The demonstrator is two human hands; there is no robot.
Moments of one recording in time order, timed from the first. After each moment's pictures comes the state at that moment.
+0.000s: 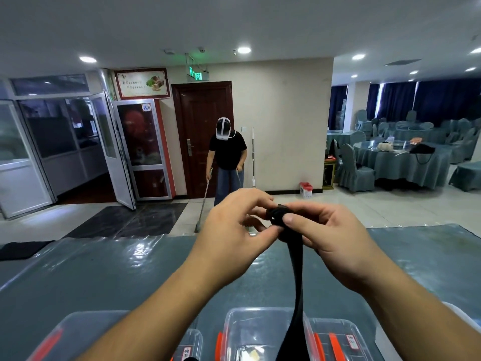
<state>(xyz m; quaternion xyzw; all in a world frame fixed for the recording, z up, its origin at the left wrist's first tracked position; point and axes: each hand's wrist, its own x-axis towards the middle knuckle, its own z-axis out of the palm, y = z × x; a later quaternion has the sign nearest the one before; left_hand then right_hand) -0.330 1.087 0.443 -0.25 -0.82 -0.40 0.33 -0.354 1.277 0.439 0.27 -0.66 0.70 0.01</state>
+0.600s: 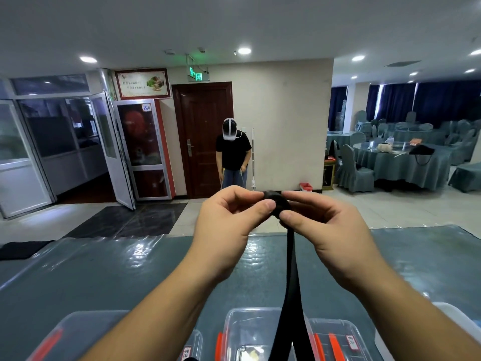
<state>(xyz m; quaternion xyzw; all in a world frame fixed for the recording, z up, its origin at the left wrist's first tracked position) -0.333 1.097 0.449 -0.11 -0.61 -0.75 0.20 -0.354 1.269 0.439 0.25 -0.64 0.71 0.11</state>
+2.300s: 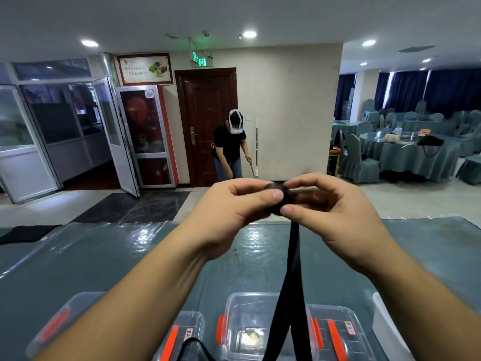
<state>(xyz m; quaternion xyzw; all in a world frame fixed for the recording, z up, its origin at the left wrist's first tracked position) -0.337 1.085 0.456 -0.14 -0.68 -0.72 0.06 -0.353 1.280 0.444 0.29 -0.70 0.64 0.10</state>
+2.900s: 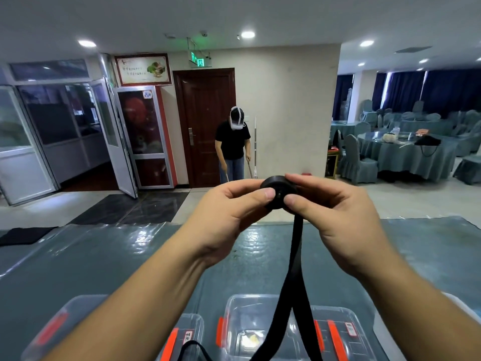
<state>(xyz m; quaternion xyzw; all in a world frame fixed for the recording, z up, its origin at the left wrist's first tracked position) -0.340 1.081 0.448 -0.14 -0.63 -0.77 0.05 -0.358 1.268 0.438 0.28 -0.63 0.71 0.14</state>
